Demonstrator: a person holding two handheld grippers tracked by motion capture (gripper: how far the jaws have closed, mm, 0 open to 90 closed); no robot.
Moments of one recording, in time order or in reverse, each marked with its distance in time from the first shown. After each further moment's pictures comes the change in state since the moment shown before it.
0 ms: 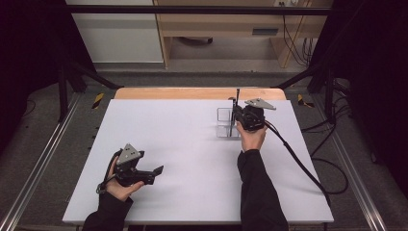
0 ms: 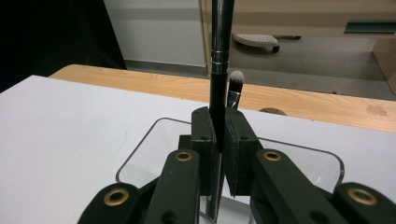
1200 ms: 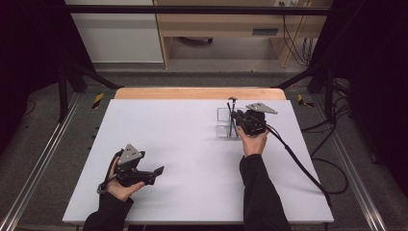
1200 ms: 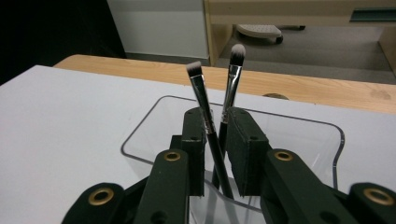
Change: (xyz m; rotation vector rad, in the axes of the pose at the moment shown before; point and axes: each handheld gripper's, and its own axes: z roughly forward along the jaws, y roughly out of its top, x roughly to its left) left arm -0.001 -0.001 0.002 0.005 0.000 0.003; right arm 0.000 -0.010 -0.010 0.027 0.019 0.010
